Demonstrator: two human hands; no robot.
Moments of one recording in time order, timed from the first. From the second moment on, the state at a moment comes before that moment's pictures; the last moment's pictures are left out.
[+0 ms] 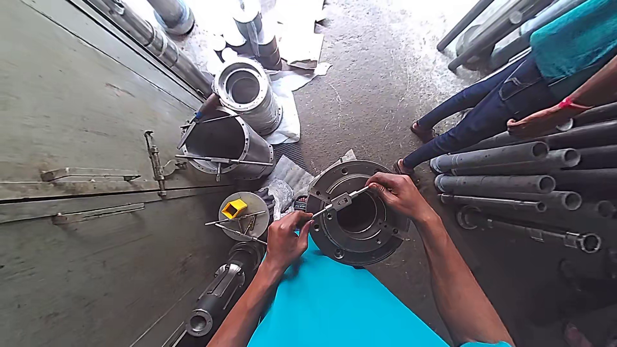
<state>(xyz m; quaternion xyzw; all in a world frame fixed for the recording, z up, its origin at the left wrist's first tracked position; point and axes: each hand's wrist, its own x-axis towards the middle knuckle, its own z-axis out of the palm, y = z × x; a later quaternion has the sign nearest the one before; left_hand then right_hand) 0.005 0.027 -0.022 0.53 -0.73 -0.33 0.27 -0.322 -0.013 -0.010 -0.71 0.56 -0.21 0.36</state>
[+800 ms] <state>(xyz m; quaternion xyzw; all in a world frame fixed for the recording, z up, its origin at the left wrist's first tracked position) 0.002 0.032 -0.021 0.55 -0.73 -0.32 0.25 -0.320 -0.022 -0.012 -0.73 0.56 -0.19 0.35</state>
